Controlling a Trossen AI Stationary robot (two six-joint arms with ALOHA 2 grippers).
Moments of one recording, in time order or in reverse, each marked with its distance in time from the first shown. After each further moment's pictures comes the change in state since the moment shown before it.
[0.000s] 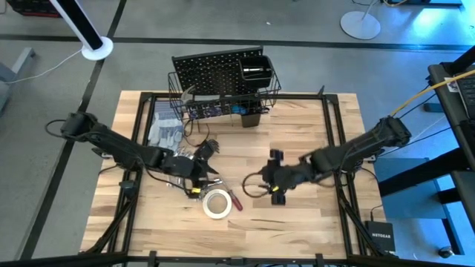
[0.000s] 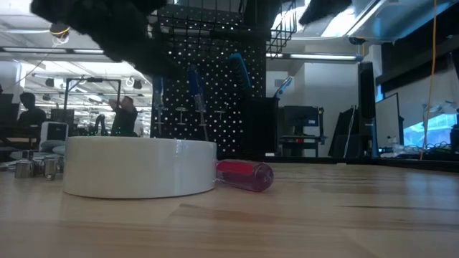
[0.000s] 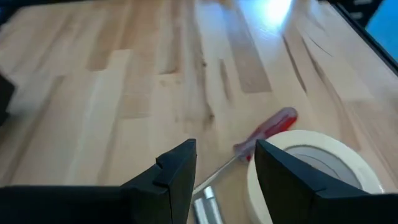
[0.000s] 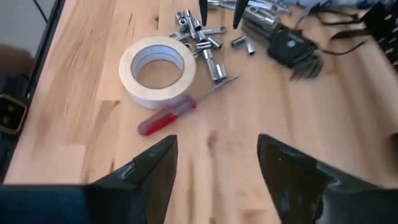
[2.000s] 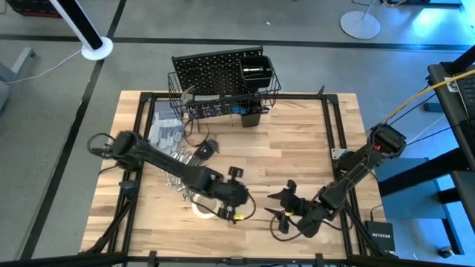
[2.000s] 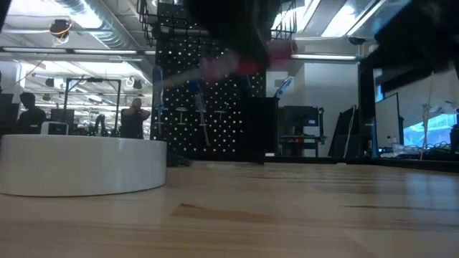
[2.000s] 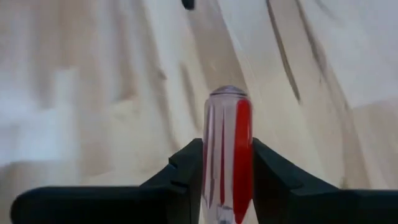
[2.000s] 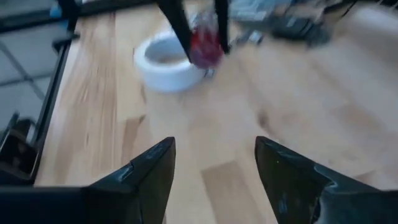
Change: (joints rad) left arm -0.089 0.593 0.881 -0.657 -0.092 0.081; right arm 0.399 0.133 -0.381 0.559 0.542 0.512
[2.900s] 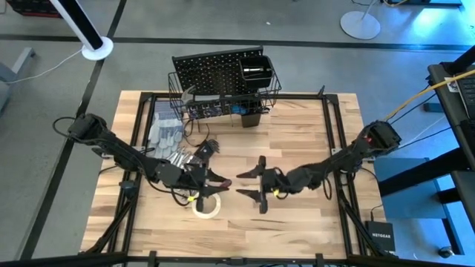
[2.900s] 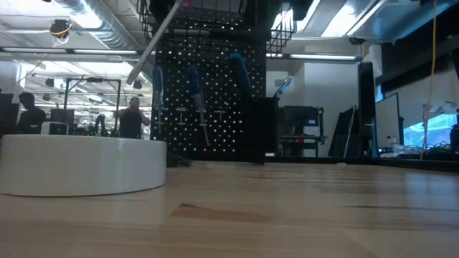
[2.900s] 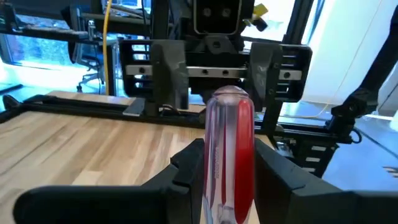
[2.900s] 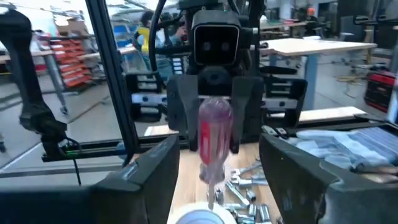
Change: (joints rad) left arm -0.068 -0.488 -0.857 1.289 -0.120 -0.168; right arm -0.379 0.013 0.000 0.855 -0.443 -0.702
